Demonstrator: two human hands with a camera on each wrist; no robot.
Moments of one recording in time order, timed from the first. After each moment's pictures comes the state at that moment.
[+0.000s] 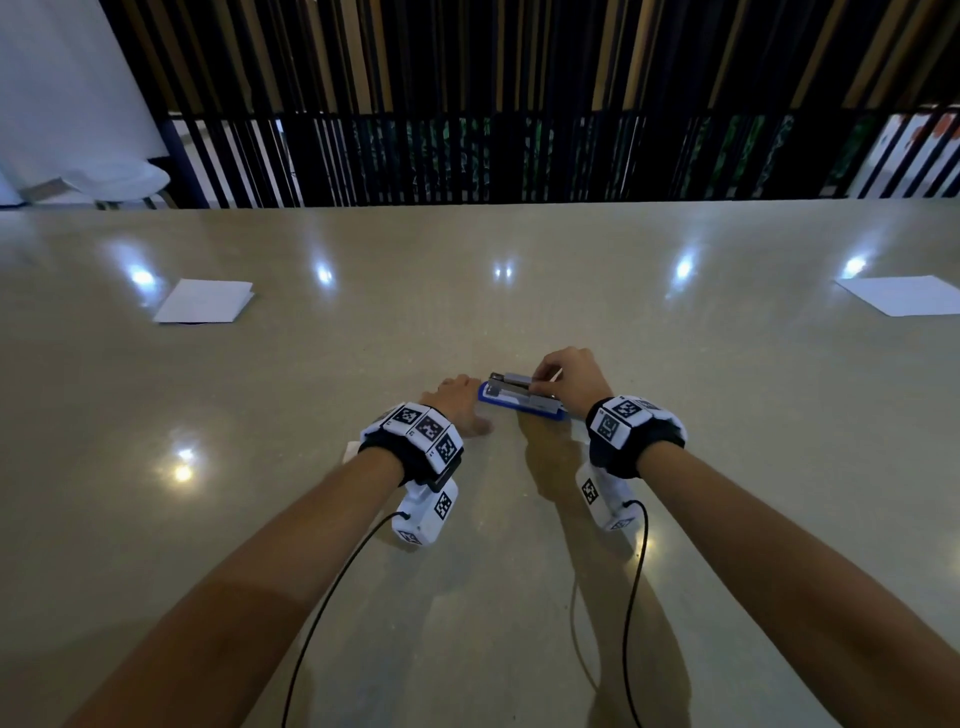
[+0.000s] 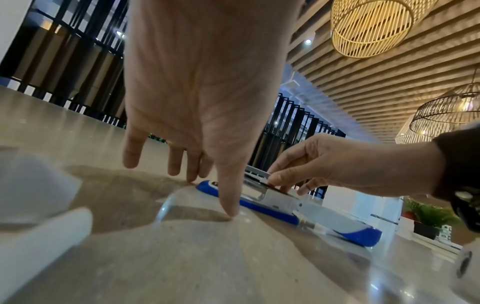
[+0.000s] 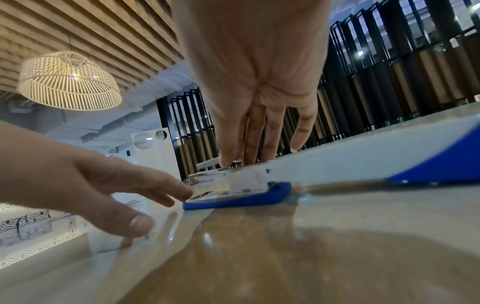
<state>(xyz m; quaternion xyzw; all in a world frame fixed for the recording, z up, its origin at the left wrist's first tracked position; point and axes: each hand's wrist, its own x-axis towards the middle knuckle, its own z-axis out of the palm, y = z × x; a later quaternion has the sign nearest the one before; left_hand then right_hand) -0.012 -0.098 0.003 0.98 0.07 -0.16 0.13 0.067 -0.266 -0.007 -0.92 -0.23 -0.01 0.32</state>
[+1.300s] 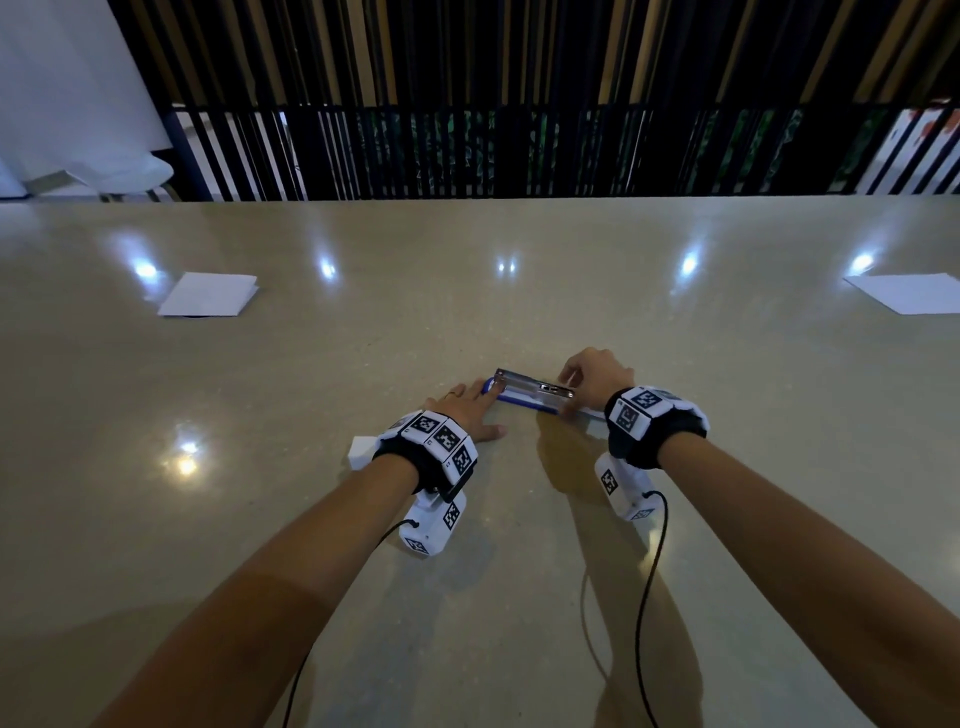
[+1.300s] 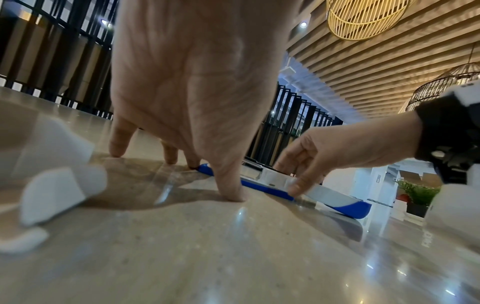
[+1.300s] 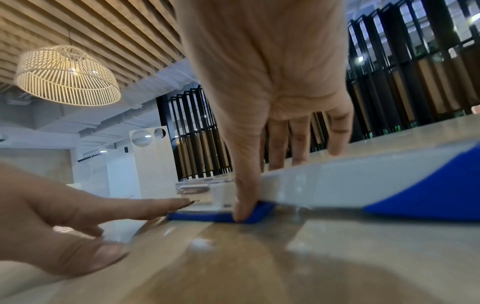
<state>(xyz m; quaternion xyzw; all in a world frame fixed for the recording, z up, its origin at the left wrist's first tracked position) -0.025 -0.104 -0.003 0.97 0.05 -0.22 0.05 0.057 -0.278 0.014 -0.97 -0.14 0.09 0.17</state>
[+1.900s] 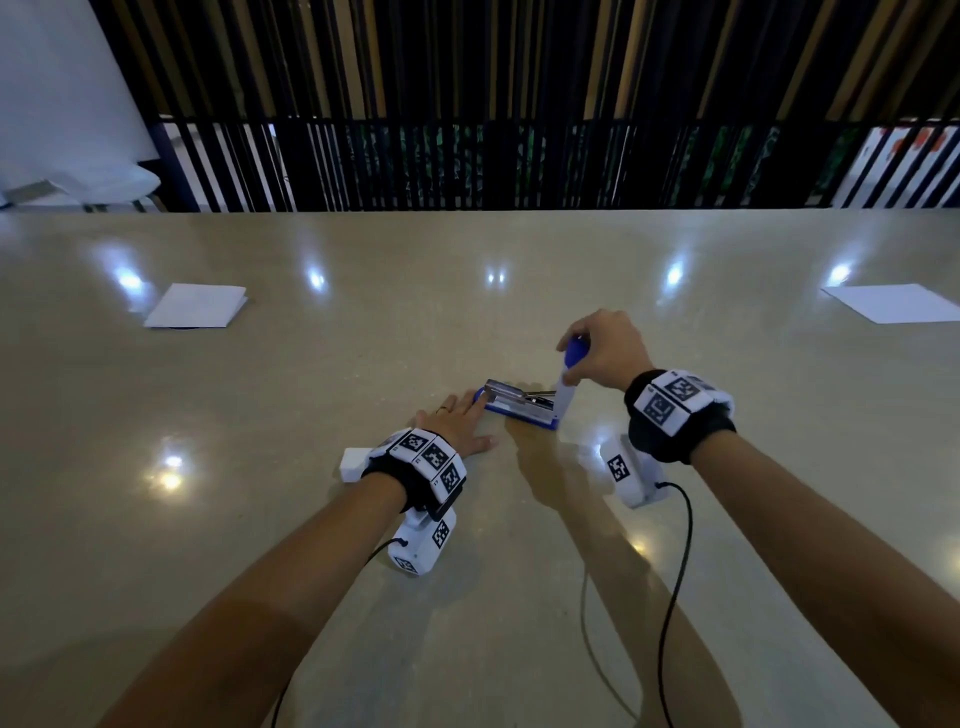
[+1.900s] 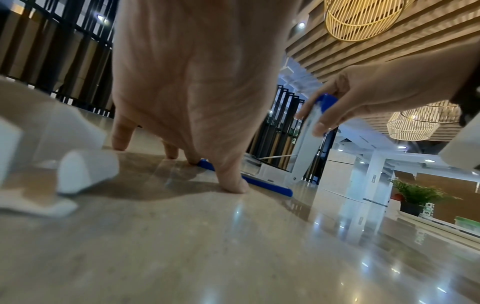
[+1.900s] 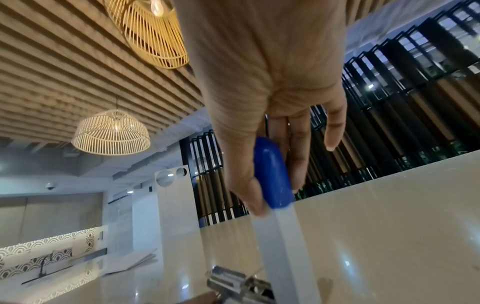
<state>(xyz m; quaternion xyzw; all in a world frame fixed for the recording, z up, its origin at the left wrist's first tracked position) -0.025 -0.104 -0.011 0.97 0.06 -0.22 0.06 0.049 -0.291 0.070 -0.95 -0.21 -0.03 0.23</state>
